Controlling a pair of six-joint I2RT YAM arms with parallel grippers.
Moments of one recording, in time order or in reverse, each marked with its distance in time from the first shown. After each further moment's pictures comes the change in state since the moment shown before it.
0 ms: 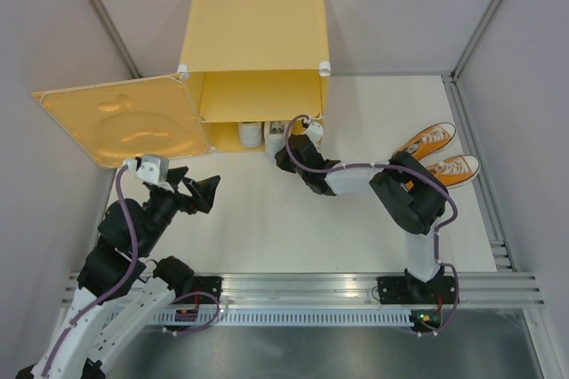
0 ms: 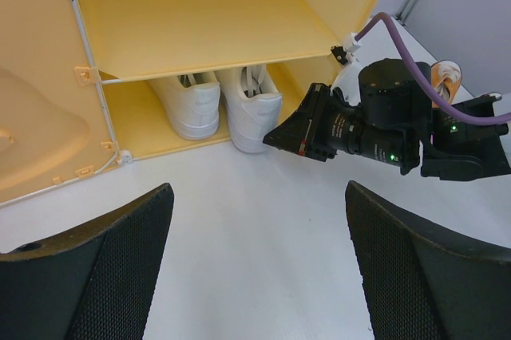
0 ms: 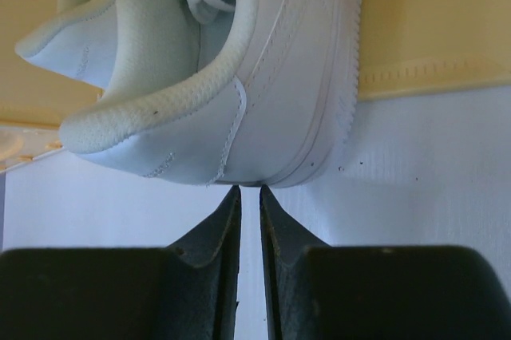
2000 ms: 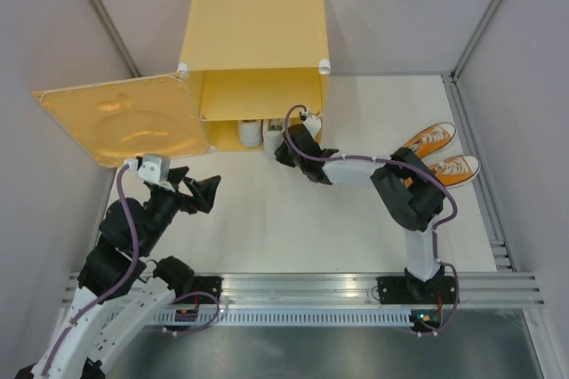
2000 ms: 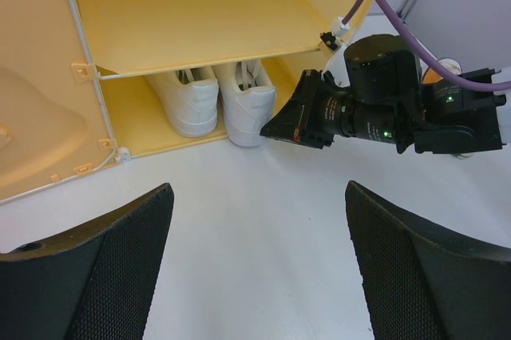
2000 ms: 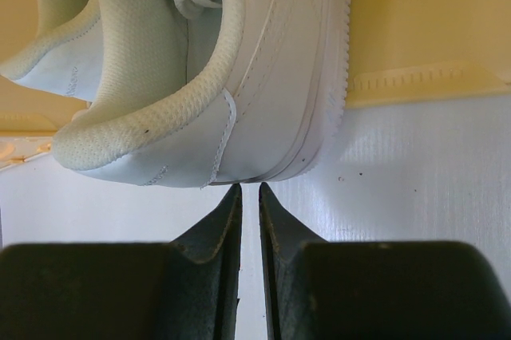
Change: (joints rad) left arm 0.000 0.005 0.000 0.000 0.003 0.000; right arm -0.048 0.026 0.131 -0.177 -0.056 0.012
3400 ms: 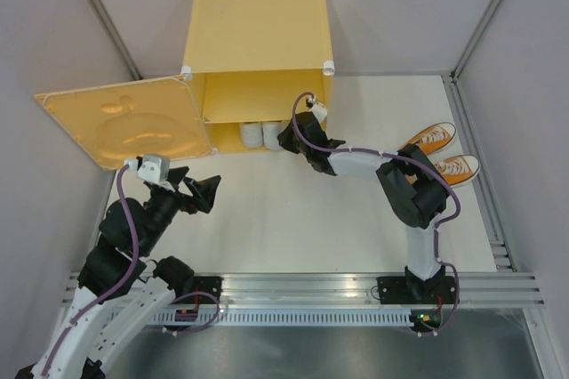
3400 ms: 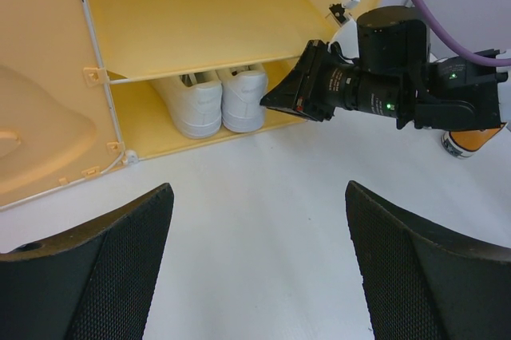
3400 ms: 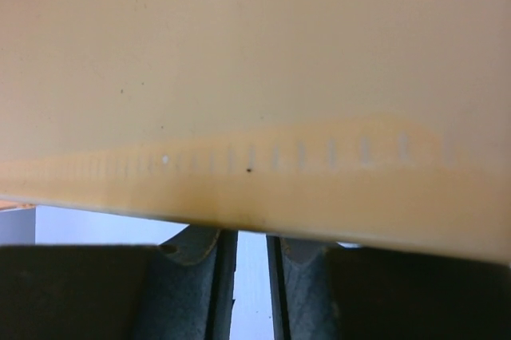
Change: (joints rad) left arm 0.000 0.000 0.000 0.000 0.001 0.000; right arm -0.067 -0.002 0.048 0.039 -0.031 -0.026
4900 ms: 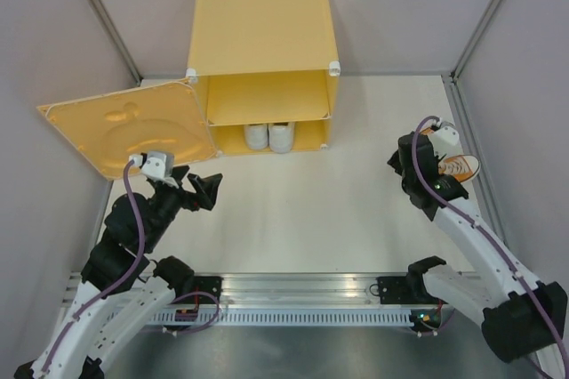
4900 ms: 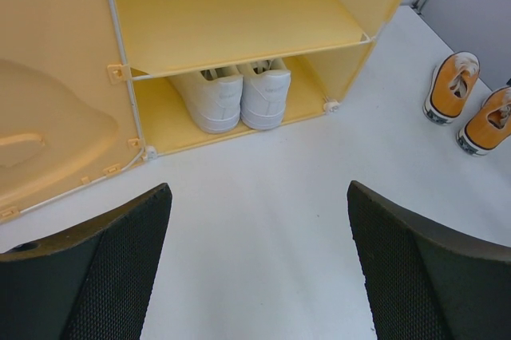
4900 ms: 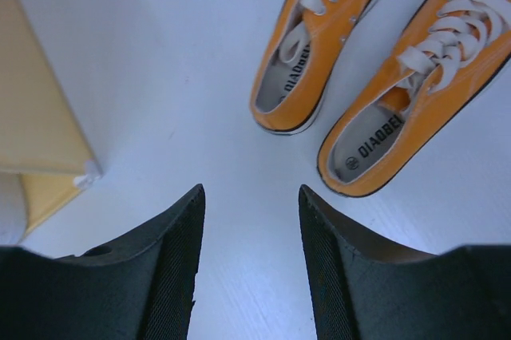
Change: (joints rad) left arm 0.000 0.030 -0.002 0.000 -0.026 0.002; right arm -0.316 -1.072 -0.499 -0.680 0.361 -0.164
